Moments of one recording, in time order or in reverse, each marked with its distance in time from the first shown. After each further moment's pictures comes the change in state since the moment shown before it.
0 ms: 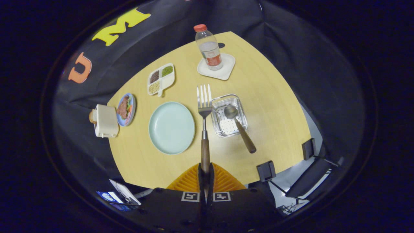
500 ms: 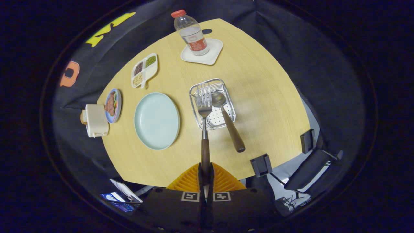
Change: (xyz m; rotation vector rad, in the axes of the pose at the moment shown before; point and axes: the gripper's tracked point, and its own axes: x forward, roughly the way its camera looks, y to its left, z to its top) arm 0.024 -0.024 -0.003 0.065 0.109 -0.042
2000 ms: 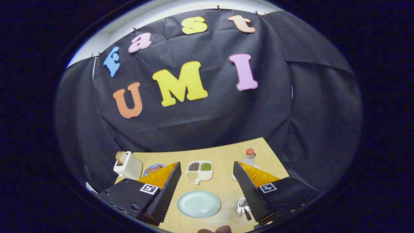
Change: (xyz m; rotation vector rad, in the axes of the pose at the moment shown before) arm -0.226 0.171 0.107 -0.397 -1.102 0.228
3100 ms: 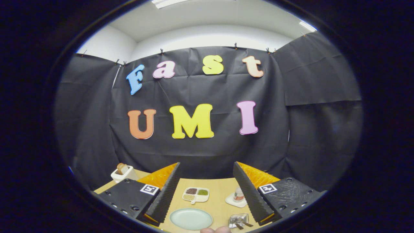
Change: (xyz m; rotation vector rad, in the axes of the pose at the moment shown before) arm -0.084 0.016 0.021 -0.123 -0.359 -0.010
